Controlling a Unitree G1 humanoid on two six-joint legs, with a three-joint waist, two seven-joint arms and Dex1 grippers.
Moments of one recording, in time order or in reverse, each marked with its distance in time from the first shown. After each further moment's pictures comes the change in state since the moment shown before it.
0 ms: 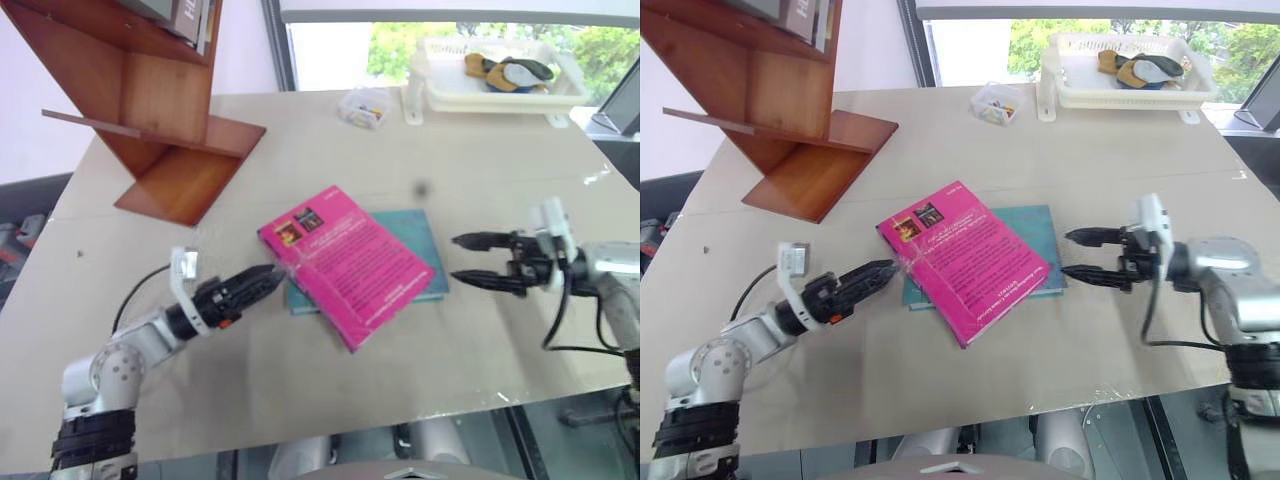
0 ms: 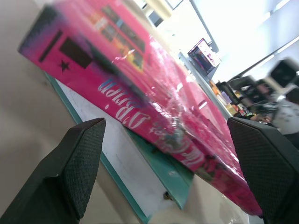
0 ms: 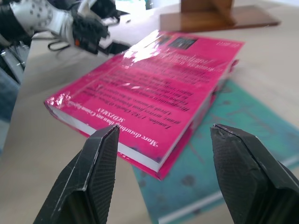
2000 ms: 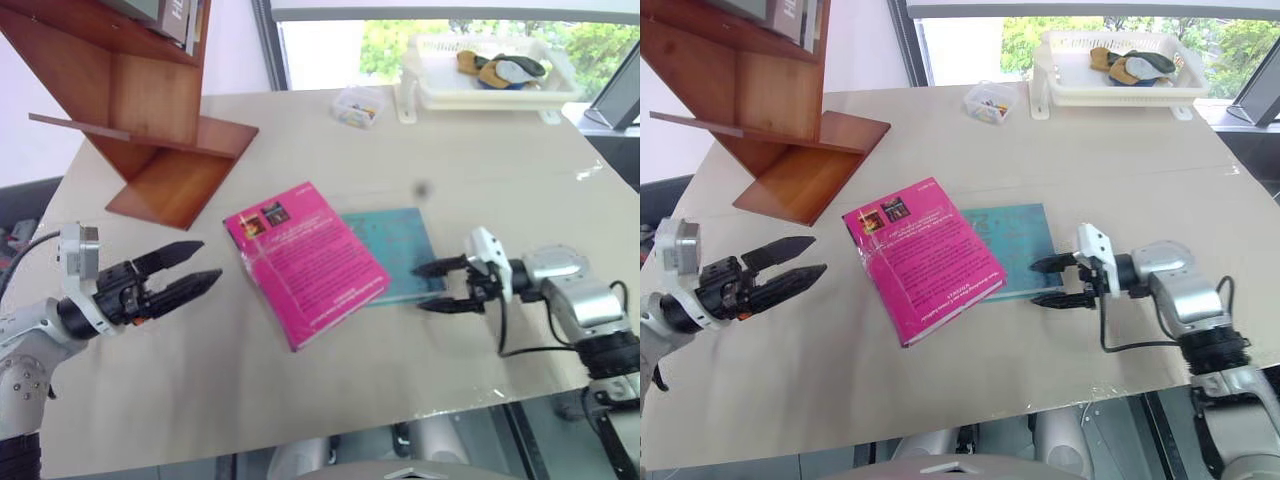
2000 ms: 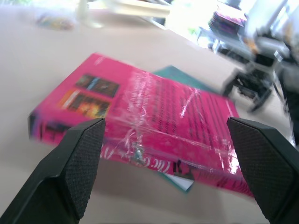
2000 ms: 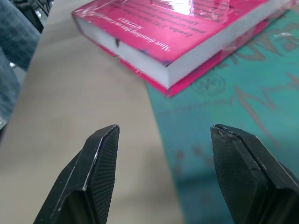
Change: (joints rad) left arm 0.105 0.234 0.219 -0.058 -0.006 -0.072 -0.045; right arm -0.050 -0.012 0.138 0.034 -0.125 -0.023 0.076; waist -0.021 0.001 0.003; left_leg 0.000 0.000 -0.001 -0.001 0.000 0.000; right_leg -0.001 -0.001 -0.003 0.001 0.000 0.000
